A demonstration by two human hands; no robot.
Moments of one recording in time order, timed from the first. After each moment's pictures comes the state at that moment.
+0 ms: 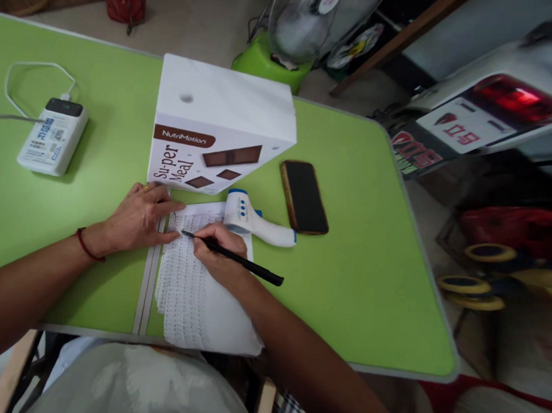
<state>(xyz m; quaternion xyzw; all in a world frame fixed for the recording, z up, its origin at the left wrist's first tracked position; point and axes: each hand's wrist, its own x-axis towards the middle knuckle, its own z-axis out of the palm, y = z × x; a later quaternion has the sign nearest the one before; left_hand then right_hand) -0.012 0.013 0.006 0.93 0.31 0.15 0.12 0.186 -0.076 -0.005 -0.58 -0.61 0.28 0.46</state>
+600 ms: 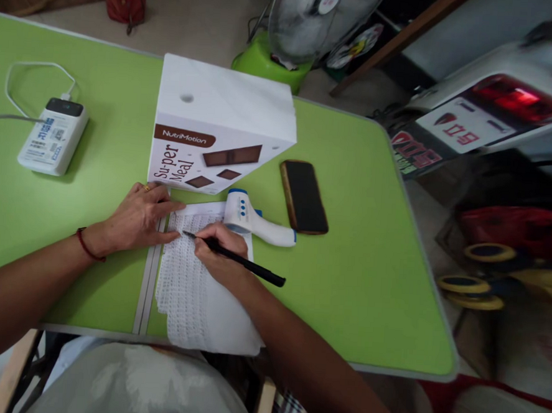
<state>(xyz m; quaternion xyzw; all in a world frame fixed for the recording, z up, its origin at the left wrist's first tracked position) -0.013 0.012 0.007 0.93 0.31 0.14 0.12 0.188 -0.076 -0.006 -0.59 -0.61 0.28 0.45</state>
